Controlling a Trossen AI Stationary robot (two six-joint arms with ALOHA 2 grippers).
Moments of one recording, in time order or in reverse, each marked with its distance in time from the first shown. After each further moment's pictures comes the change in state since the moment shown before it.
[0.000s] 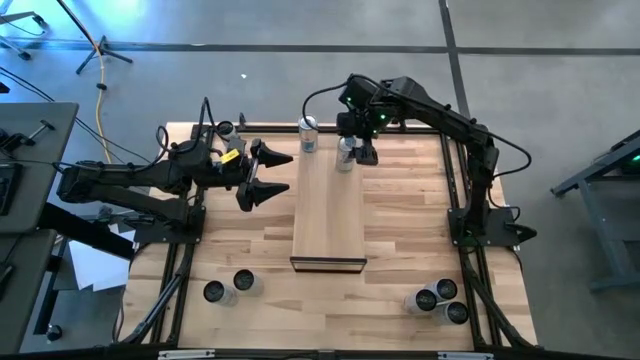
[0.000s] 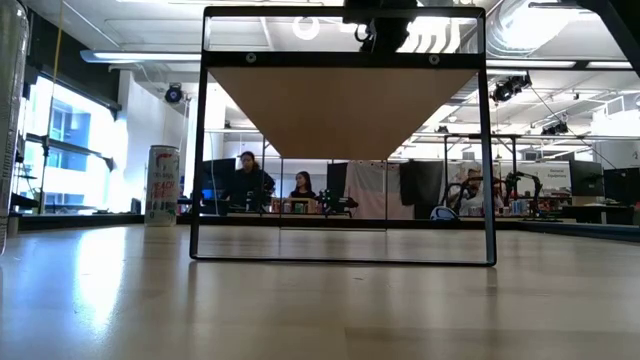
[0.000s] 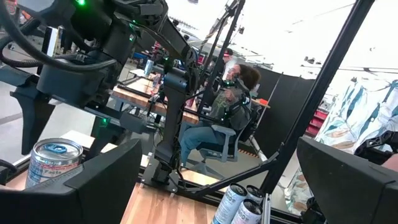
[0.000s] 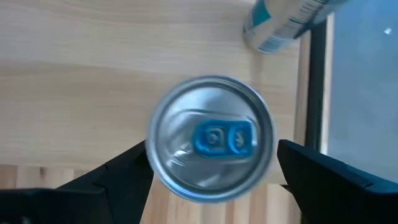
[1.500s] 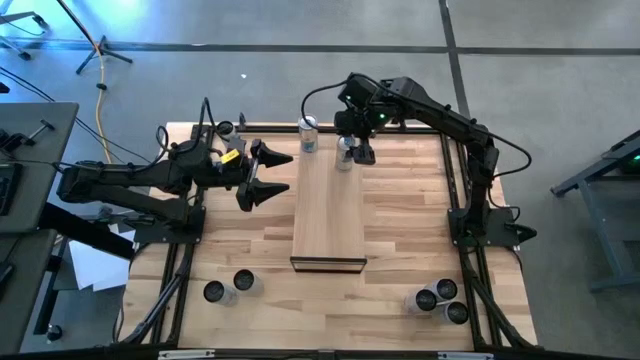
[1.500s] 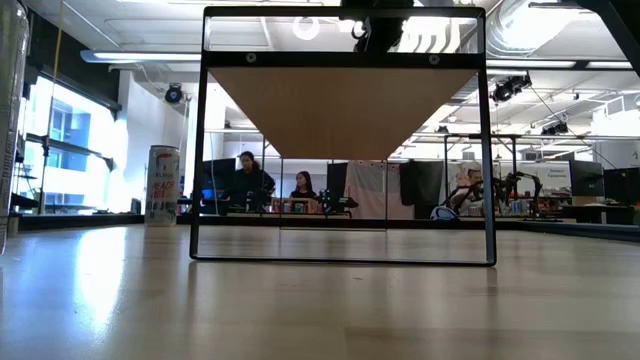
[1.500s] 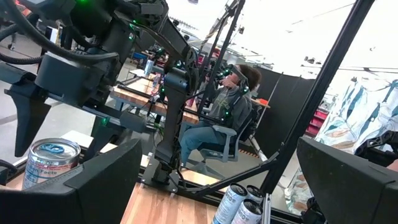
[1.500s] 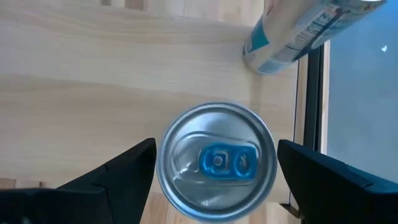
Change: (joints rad) left arm 0.000 0.000 0.000 0.000 0.000 0.001; right arm 0.003 -0.001 0.000 0.049 -0.040 -0.008
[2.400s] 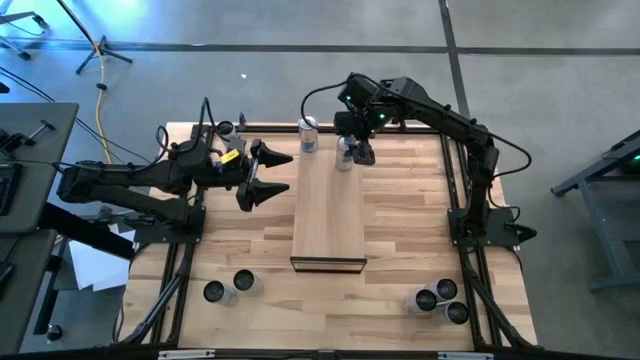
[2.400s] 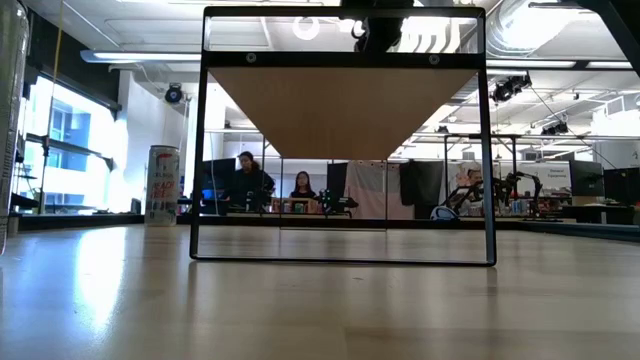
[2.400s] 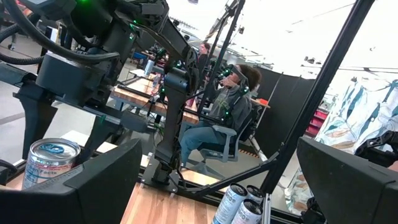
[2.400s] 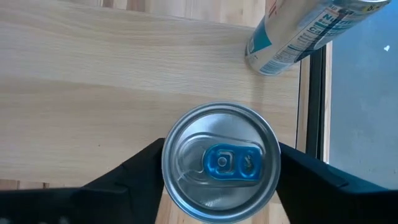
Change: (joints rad) left arm 0.000 0.000 0.000 0.000 0.000 0.000; right arm 0.000 0.000 0.000 0.000 -0.003 0.008
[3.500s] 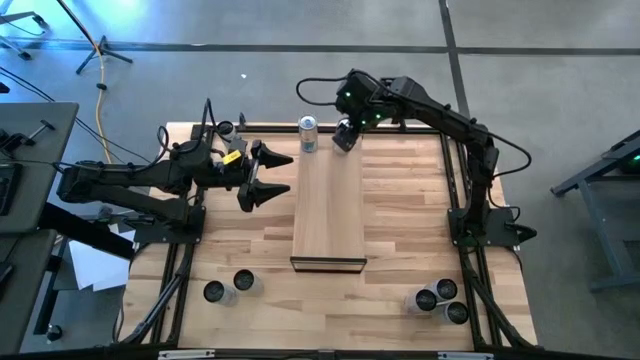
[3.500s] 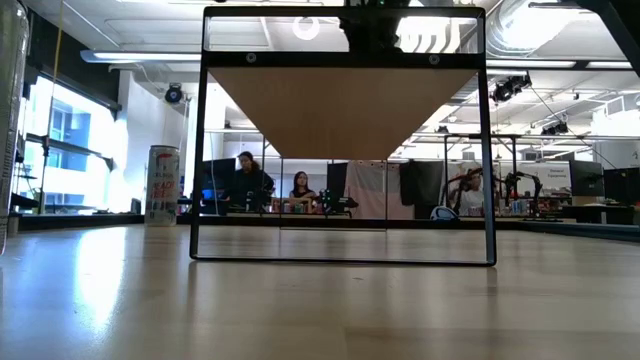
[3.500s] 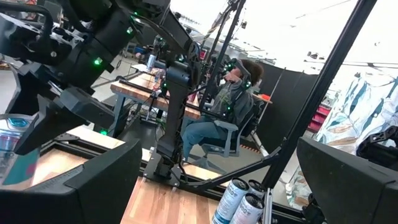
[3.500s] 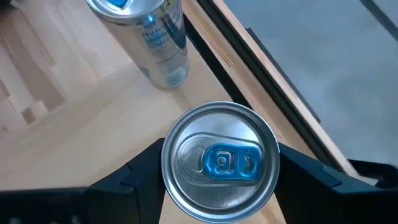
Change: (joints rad) left arm 0.000 0.000 0.000 -0.025 0.000 0.000; right arm -0.003 0.000 -0.001 0.090 0.252 0.657
